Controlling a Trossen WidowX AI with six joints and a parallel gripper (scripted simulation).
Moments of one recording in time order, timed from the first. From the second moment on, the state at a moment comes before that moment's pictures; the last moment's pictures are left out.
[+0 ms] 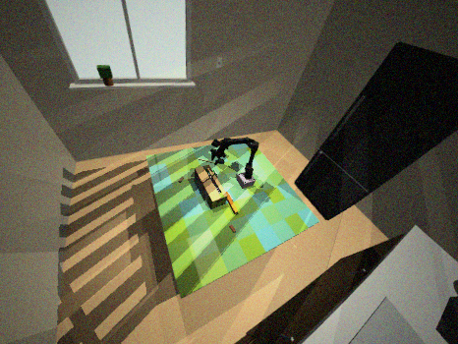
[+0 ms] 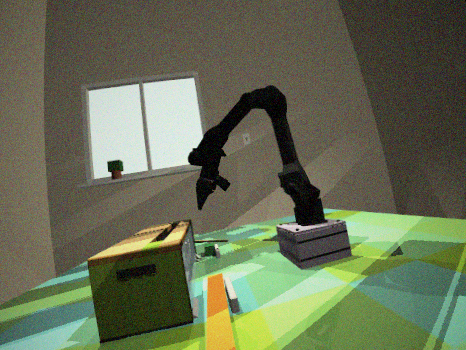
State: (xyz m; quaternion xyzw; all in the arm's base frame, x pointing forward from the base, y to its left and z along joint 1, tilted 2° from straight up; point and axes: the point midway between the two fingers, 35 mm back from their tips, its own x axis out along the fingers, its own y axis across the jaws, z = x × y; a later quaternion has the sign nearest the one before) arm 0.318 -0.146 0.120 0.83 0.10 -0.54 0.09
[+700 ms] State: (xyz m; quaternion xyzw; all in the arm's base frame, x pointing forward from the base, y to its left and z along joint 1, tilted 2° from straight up) arm 0.320 -0.152 0.027 0.84 0.09 -0.53 0.09
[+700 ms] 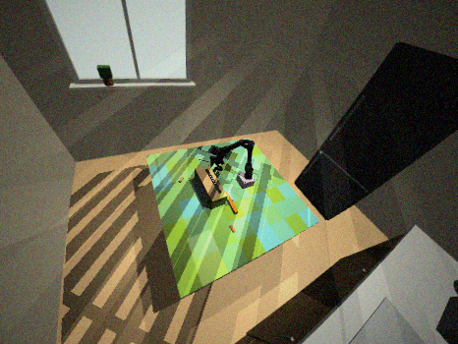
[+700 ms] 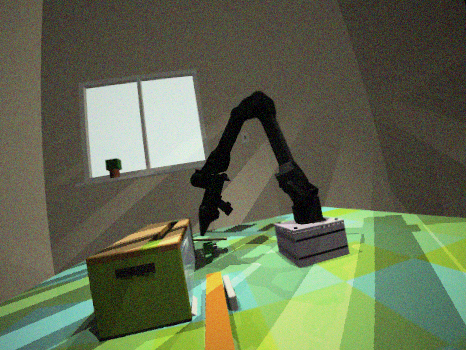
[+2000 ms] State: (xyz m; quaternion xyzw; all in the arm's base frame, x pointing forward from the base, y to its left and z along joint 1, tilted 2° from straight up) arm 0.320 -0.152 -0.029 0.84 0.09 -0.53 0.09
